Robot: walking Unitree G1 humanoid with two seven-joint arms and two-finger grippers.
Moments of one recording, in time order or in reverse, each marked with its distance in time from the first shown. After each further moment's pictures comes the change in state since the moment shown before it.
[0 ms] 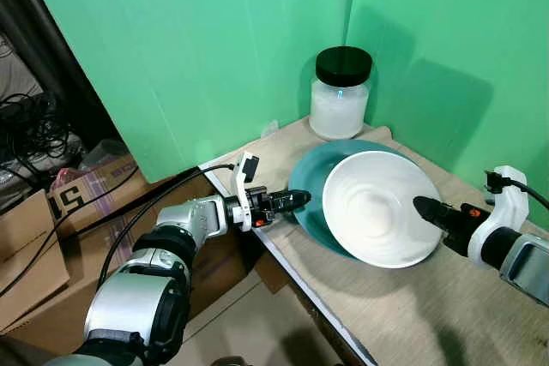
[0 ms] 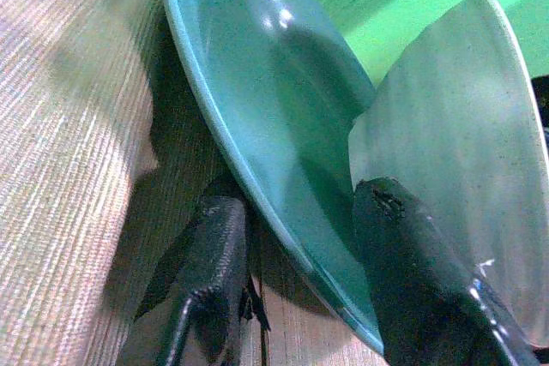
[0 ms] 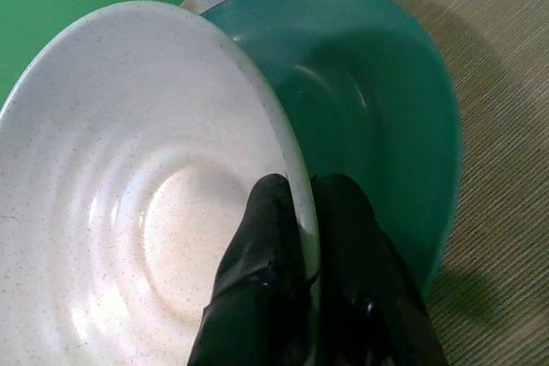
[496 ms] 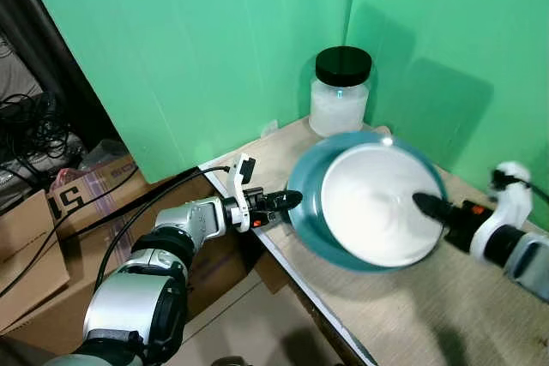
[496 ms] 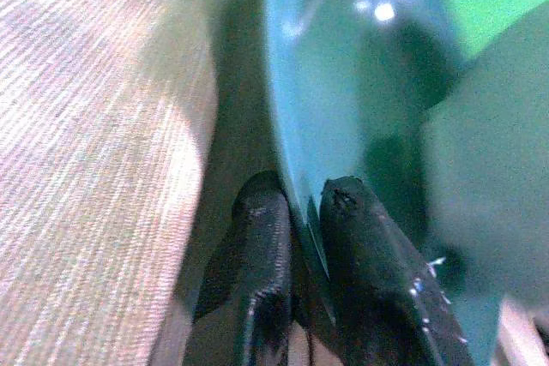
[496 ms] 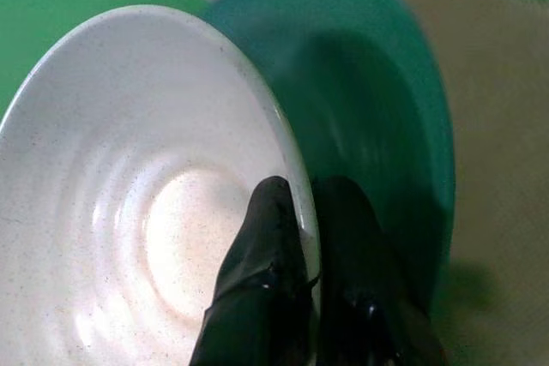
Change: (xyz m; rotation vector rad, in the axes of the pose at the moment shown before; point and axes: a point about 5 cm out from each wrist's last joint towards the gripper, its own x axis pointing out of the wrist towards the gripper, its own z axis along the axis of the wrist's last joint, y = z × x) left arm -0.003 0.007 -0.003 0.000 -0.001 0.097; right arm -0.006 0.006 0.012 0.010 -0.063 0.100
